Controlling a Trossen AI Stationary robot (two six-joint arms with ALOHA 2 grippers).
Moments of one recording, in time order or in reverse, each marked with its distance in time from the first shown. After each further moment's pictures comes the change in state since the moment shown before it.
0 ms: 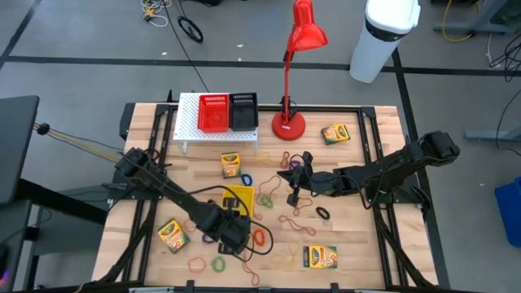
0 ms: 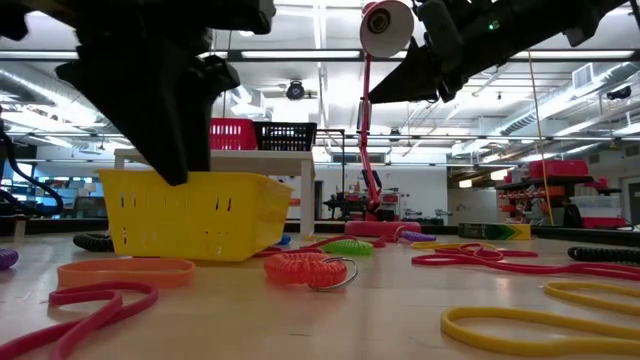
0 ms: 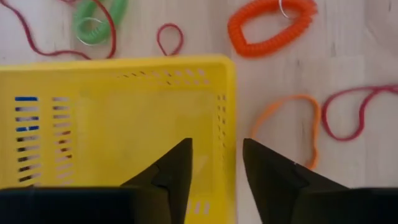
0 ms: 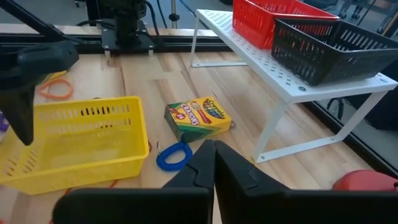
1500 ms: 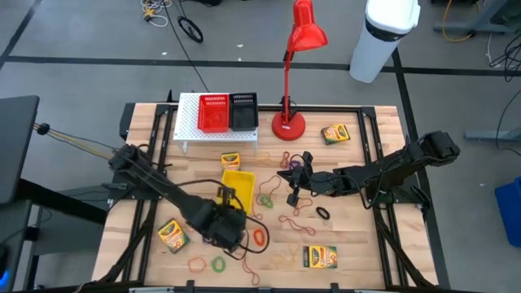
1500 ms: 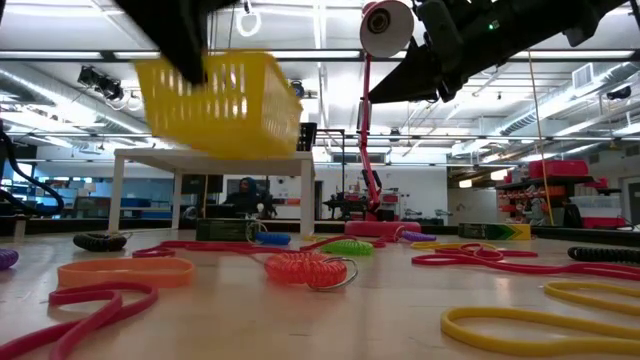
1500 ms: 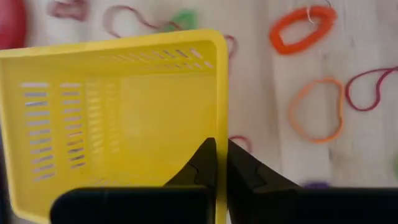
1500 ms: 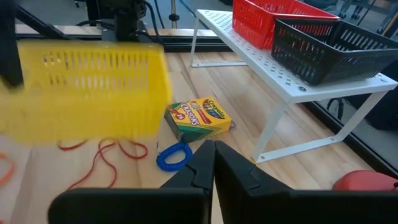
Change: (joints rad) left arm -0.026 -0.078 0.202 -0.356 -0.142 0.044; right arm 0.000 0.001 0.000 0.001 0.000 0.000
